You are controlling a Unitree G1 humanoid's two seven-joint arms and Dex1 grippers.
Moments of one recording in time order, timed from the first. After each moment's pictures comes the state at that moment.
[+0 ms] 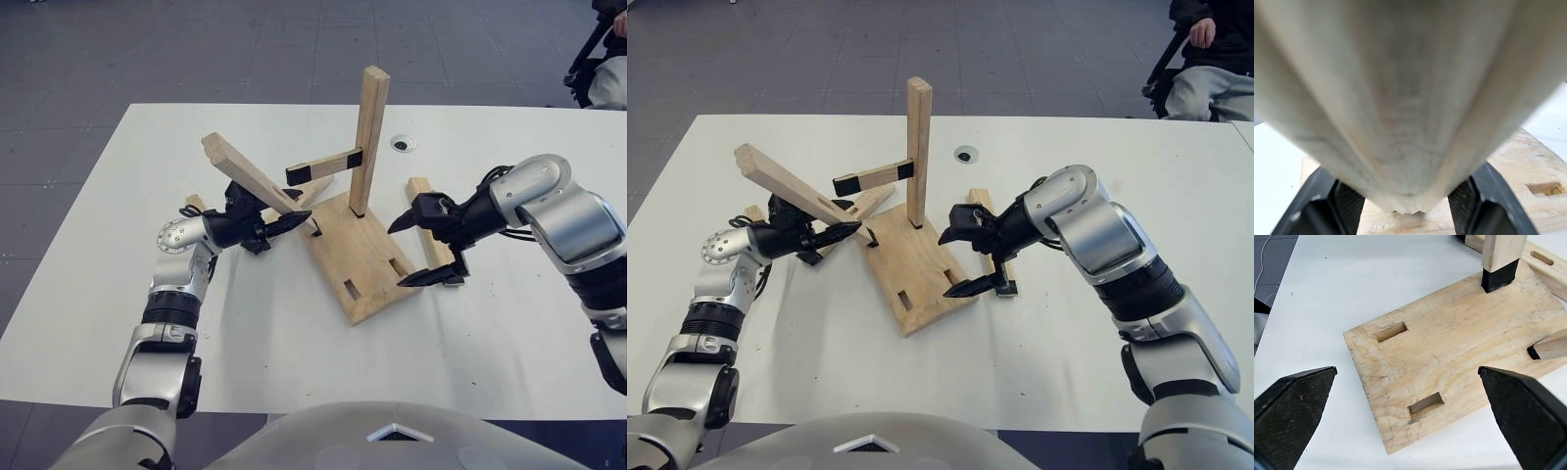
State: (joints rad) left arm -0.39 0.43 -0.03 0.57 -0.41 -0.16 -1.24; right arm -0.64 -0.75 0.48 -0.14 0.20 0.66 1.40
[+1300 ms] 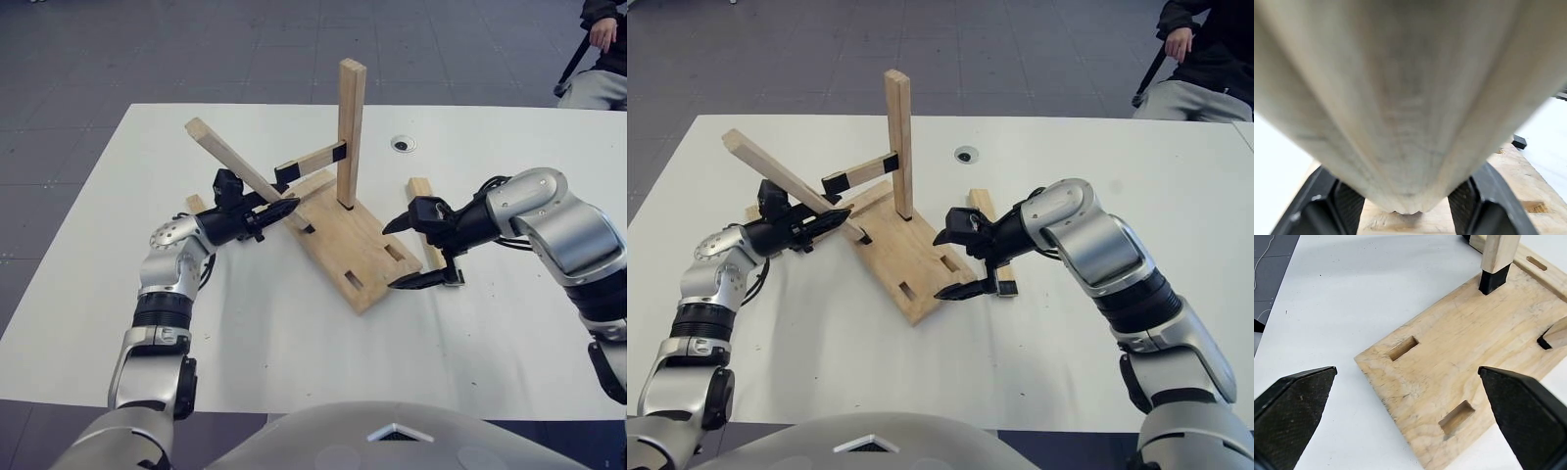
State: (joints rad) left arm -0.33 0.44 0.03 0.45 -0.48 0.13 -1.11; right arm -0.59 -0.74 0.46 -0.20 0.26 0.70 1.31
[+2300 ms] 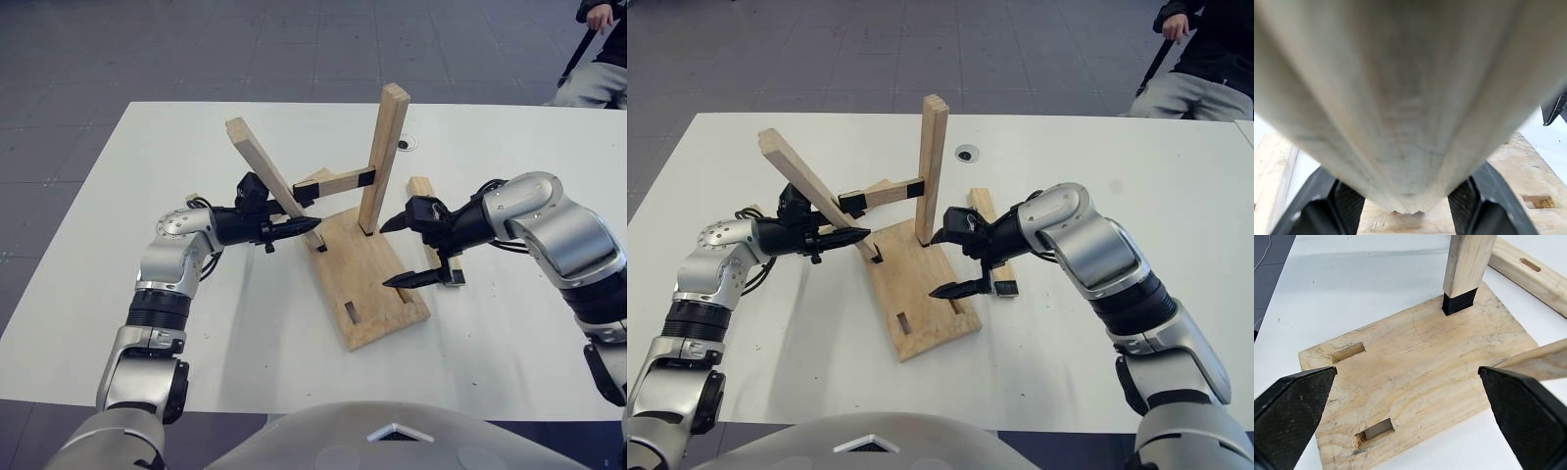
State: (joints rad) left arm -0.36 0.50 -0.09 0.30 -0.43 0.24 -1.20; right arm -0.57 -0.72 0.45 -0.21 0.27 0.71 1.26
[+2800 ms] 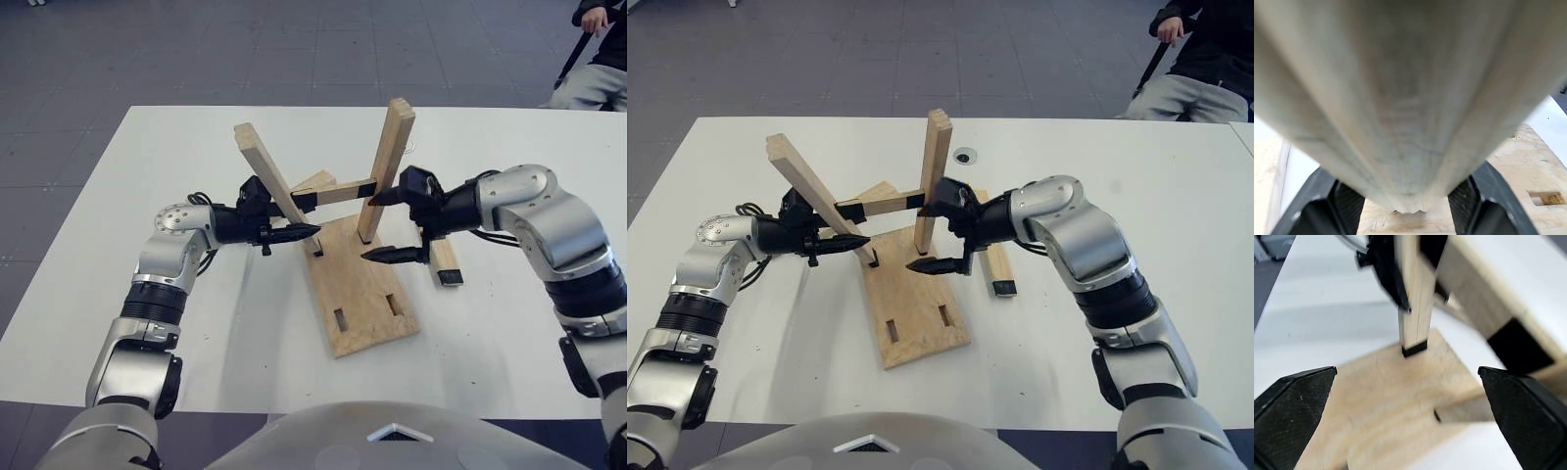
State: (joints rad) left arm -0.39 0.56 -0.16 0.38 -0.43 0.15 -1.26; right arm -0.62 -0.51 0.27 -0.20 0.38 0.86 1.02
